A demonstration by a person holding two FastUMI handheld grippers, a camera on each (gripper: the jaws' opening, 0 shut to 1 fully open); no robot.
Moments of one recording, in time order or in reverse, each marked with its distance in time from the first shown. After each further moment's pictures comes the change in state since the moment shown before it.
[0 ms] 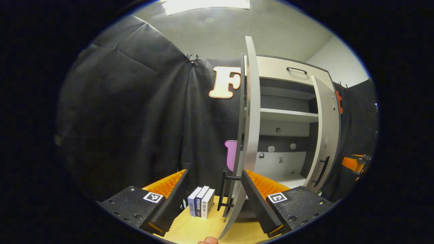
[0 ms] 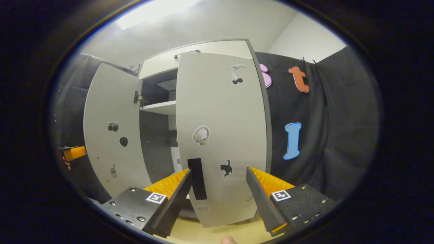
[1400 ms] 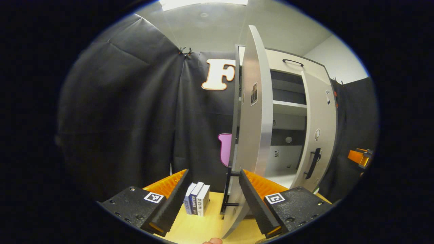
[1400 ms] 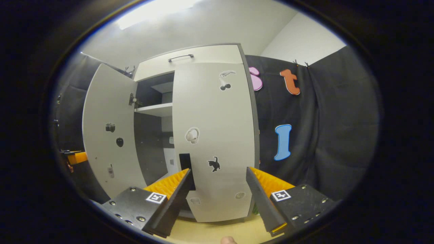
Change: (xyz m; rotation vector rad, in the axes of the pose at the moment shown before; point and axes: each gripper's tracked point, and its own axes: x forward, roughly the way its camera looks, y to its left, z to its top) left arm 0.017 -0.011 -0.018 -0.018 0.048 -0.098; right arm -0.020 -0.019 0.001 -0.006 -0.019 -0.067
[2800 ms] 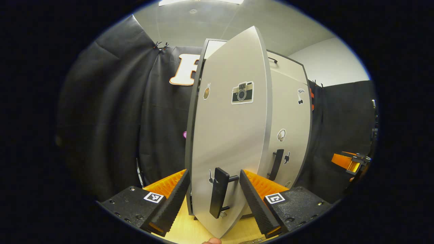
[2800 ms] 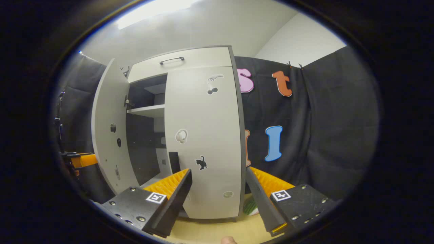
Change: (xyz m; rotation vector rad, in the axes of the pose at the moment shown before) left arm 0.024 -0.101 -0.008 -0.009 0.023 -0.201; right arm -0.007 -0.034 0.007 -0.008 -0.009 -0.050
